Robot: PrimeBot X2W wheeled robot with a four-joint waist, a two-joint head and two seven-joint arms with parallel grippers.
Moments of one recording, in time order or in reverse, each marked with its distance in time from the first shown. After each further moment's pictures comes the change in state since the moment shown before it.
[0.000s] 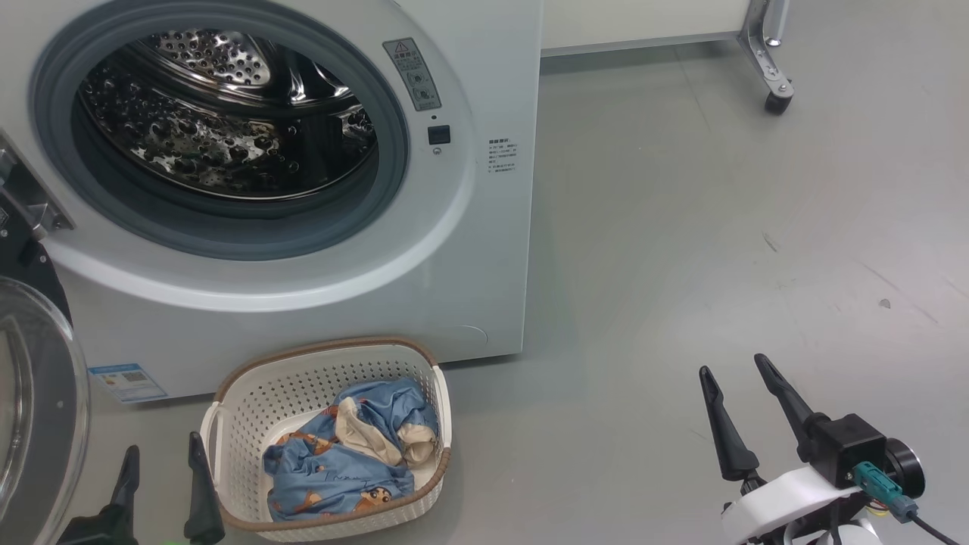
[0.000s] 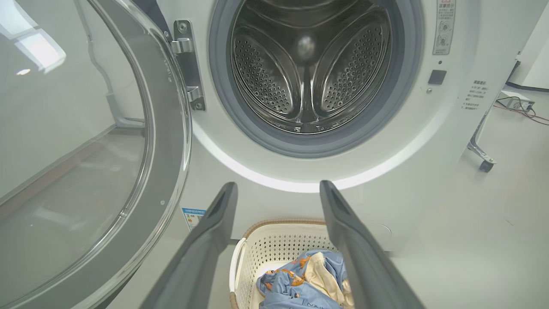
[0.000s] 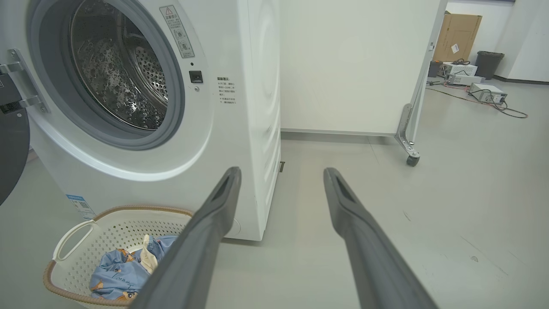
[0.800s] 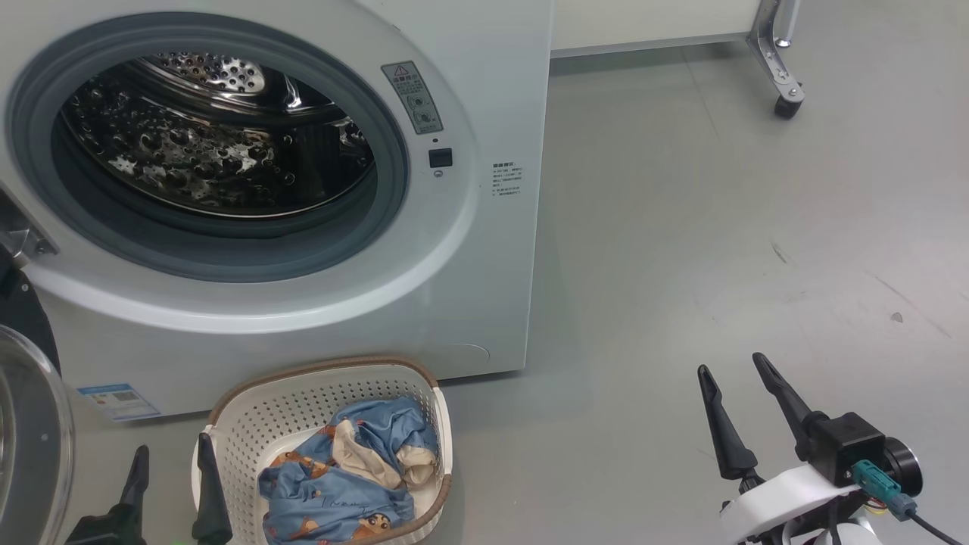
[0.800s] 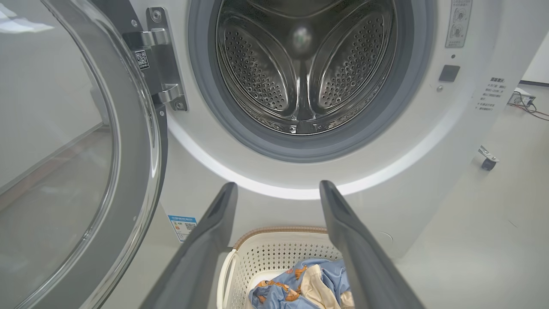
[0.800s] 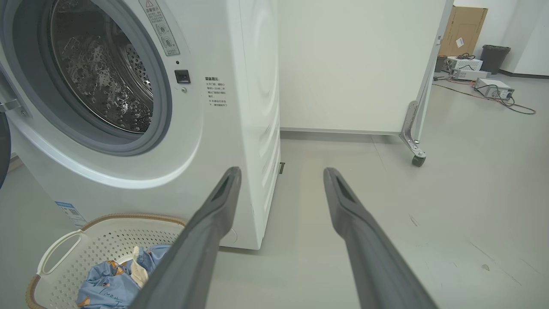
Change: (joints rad) left arm -0.001 0.000 -0.014 0.002 -0.003 0.010 0.000; right arm -0.005 0.000 0.004 0.006 0.007 0.000 0.000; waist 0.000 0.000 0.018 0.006
